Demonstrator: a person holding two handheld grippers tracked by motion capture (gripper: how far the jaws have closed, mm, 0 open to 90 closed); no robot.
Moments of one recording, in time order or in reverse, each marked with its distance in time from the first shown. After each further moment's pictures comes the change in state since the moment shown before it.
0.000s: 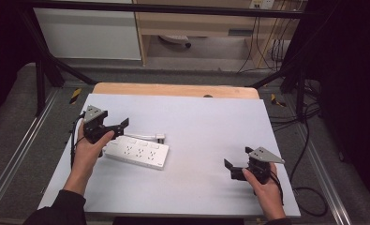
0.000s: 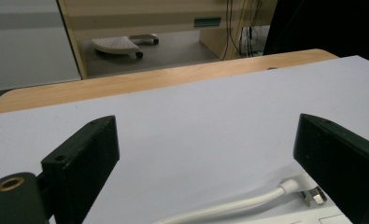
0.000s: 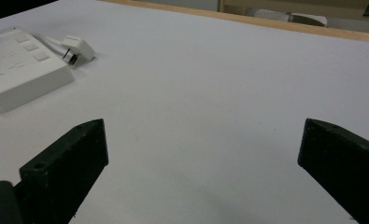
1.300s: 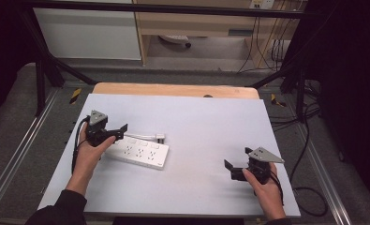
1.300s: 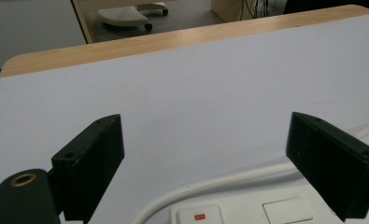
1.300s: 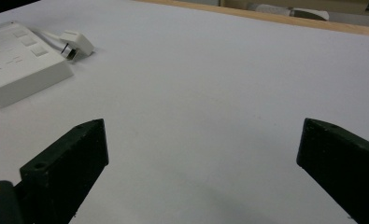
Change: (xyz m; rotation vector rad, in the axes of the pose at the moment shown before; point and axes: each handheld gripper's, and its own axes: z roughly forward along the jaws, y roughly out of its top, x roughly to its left) left arm 0.012 -0.025 0.018 0.119 0.042 0.032; right arm -0.001 -0.002 0.001 0.018 0.003 0.007
